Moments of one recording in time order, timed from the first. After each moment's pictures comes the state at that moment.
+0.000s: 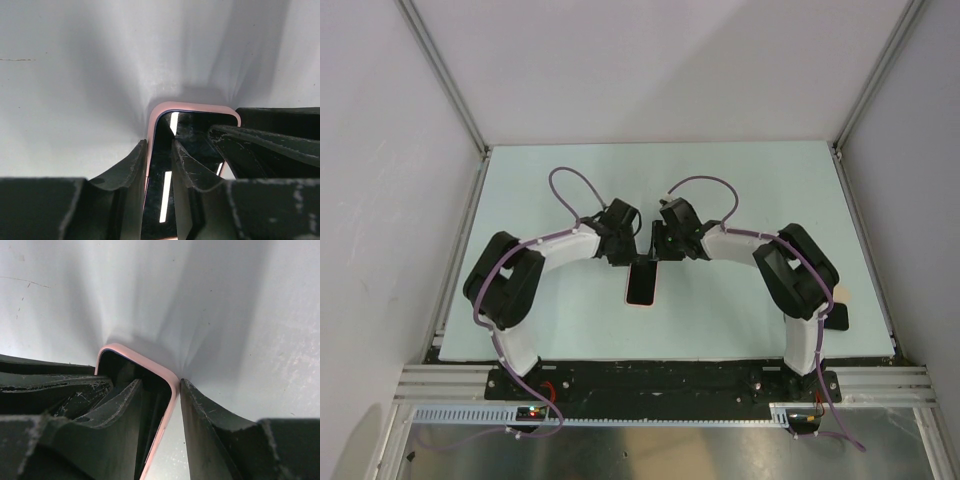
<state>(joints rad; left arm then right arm) -0.60 1.80 1.09 -0.38 -0.05 -0.72 0.69 1.93 1.18 -0.11 -0.10 0.61</state>
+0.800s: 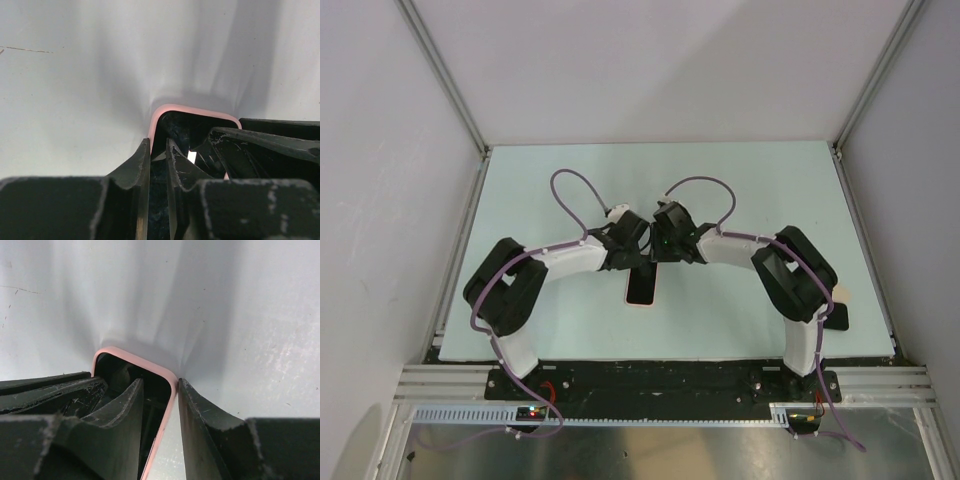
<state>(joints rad) -0.70 1.77 1.03 -0.29 -0.27 -0.81 0.73 1.94 1.20 -0.14 0.02 0.62</state>
